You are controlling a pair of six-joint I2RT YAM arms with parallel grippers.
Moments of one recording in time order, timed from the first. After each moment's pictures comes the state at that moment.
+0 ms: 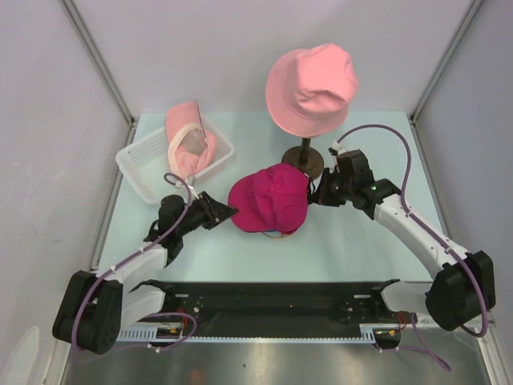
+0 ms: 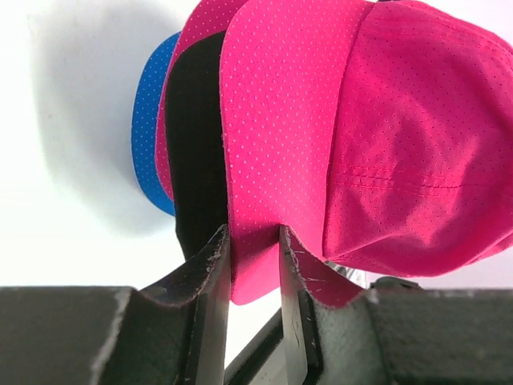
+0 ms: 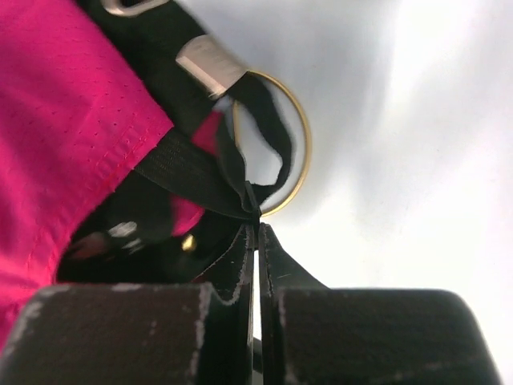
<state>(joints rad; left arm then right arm) -0.29 1.08 0.30 0.44 0.49 -0.97 0.43 1.25 1.00 -0.52 -0.18 0.48</state>
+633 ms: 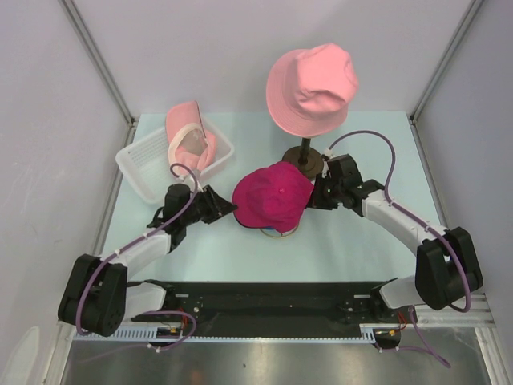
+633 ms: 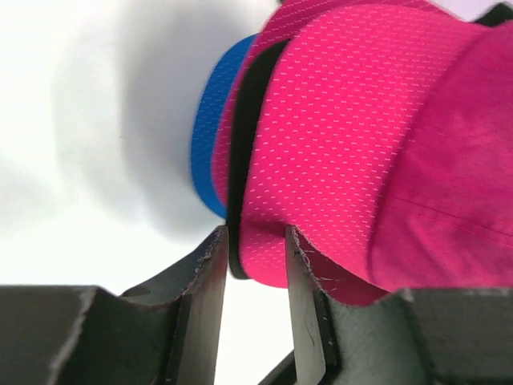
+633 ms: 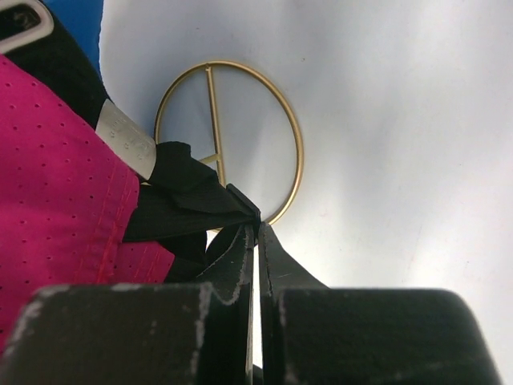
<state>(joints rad) -0.29 1.20 0.44 0.27 0.42 -0.83 0.43 1.40 0.93 -0.38 -0.19 0.51</state>
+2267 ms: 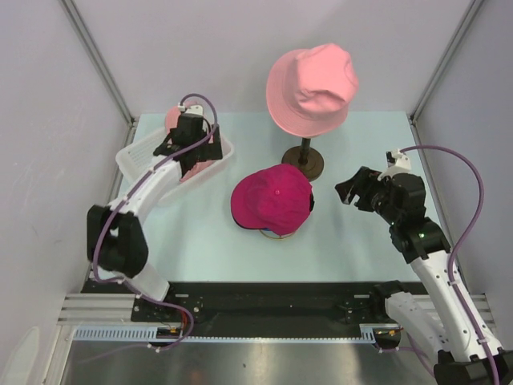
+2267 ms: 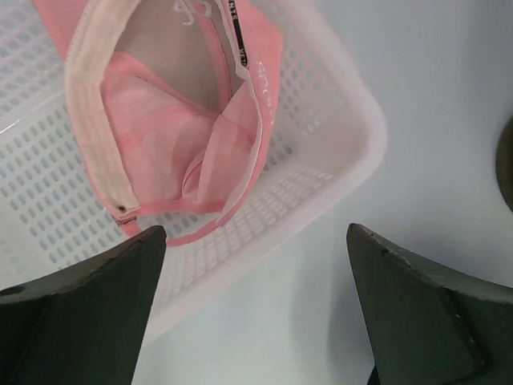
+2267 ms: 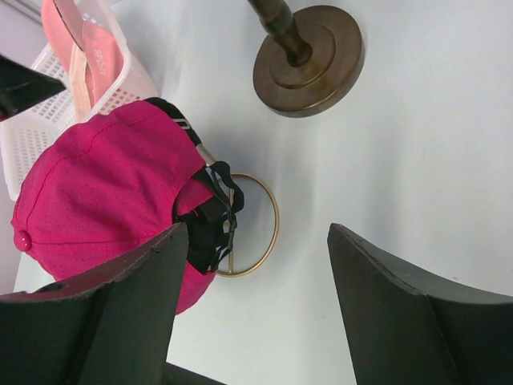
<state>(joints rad) -0.29 1.57 1.32 -0.40 -0.24 -0.25 0.25 0.75 0.83 -0.44 -0.09 0.50</state>
